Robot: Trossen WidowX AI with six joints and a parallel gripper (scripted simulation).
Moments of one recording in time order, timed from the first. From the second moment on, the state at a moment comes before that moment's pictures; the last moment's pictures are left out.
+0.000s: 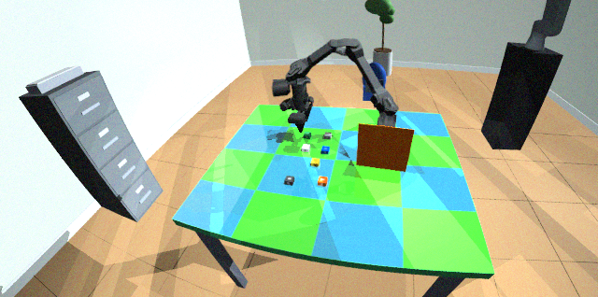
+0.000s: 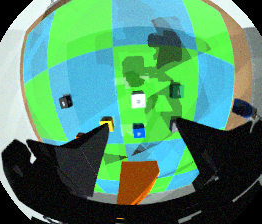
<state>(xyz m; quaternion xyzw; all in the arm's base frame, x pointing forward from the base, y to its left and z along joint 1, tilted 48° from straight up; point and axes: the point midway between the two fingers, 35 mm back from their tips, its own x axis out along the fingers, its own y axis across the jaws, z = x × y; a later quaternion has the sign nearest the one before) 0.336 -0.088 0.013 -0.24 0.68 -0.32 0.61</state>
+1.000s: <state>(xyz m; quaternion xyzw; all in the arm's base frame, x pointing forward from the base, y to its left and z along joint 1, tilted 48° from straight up) 0.338 -0.156 0.087 -0.24 0.68 -0.33 0.61</state>
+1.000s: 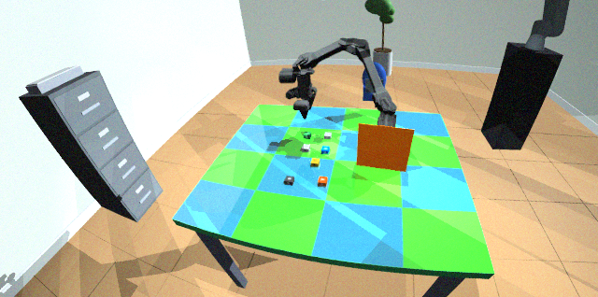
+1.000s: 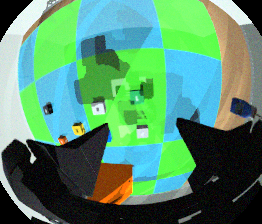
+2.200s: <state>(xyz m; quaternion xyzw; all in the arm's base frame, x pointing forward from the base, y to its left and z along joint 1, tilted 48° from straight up) 0.362 0.049 -0.130 -0.25 0.68 -0.31 0.61</state>
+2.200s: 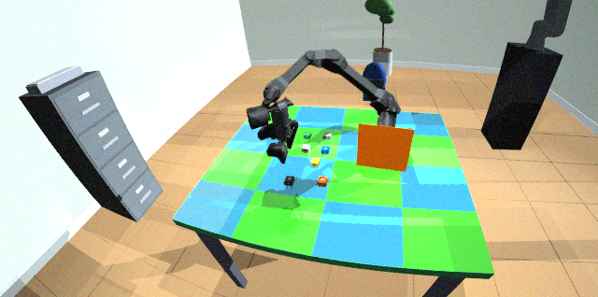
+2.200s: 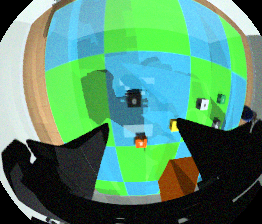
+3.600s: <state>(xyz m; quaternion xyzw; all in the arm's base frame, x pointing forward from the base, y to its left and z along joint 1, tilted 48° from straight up) 0.349 -0.012 -0.205 -0.24 0.68 -0.32 0.62</state>
